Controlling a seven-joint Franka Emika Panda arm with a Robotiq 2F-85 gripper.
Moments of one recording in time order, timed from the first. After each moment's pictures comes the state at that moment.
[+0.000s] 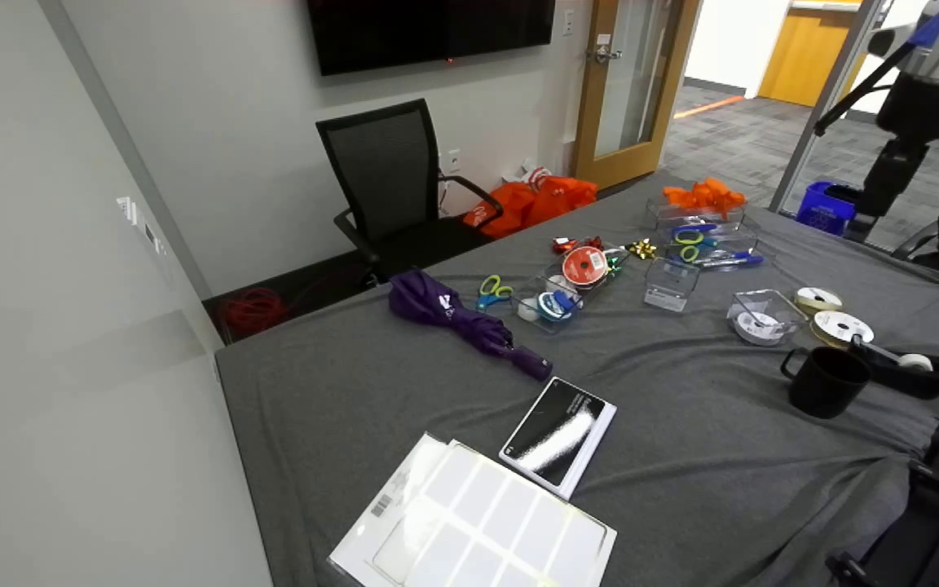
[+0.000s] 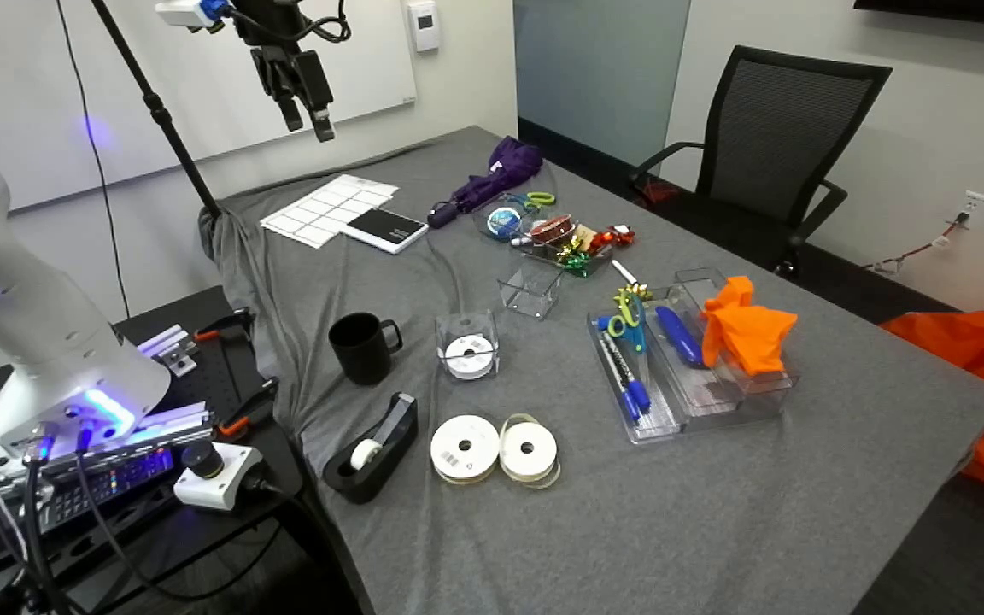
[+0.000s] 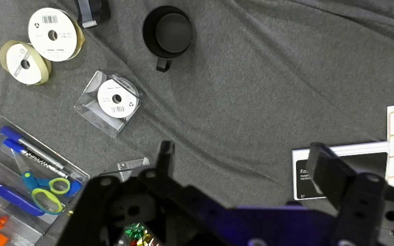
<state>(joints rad) 0.00 -0.49 -0.04 -2.43 -0.11 1.97 -0.21</state>
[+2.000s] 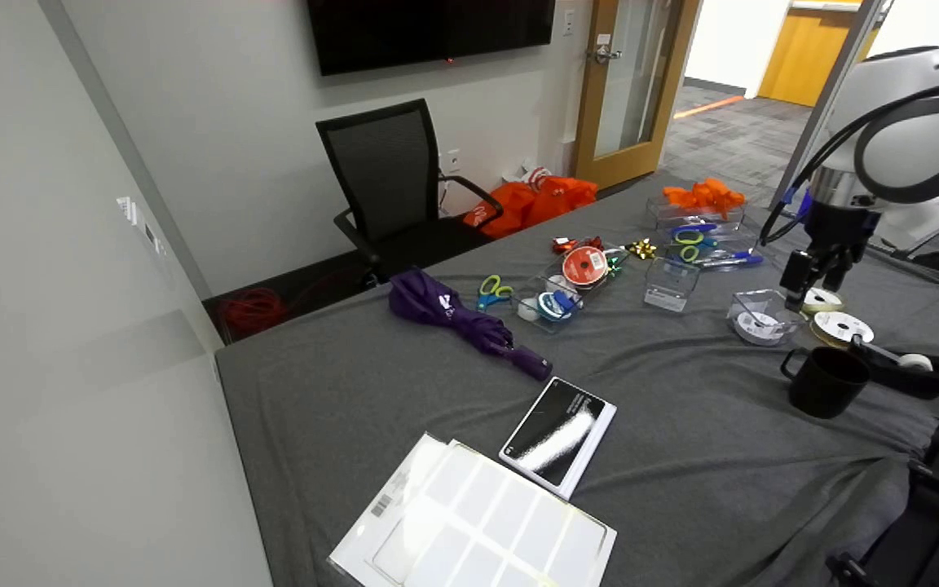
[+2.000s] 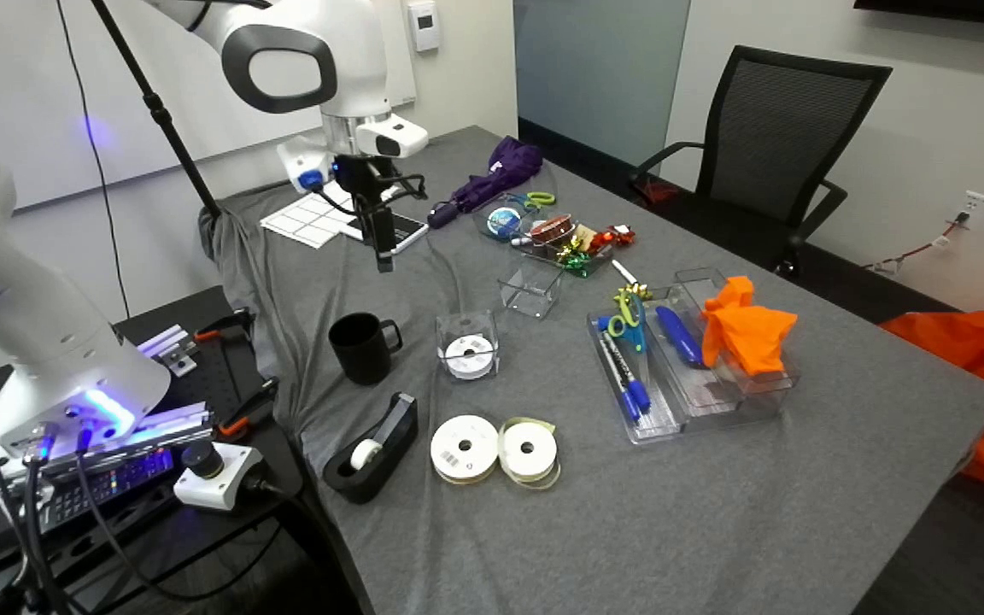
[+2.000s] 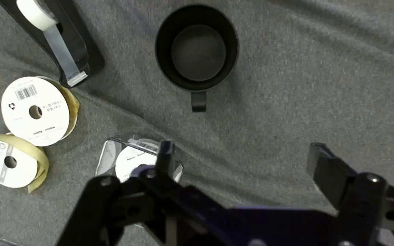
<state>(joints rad) -0.11 -0.05 -0.15 -2.46 -0.11 2.30 -0.07</state>
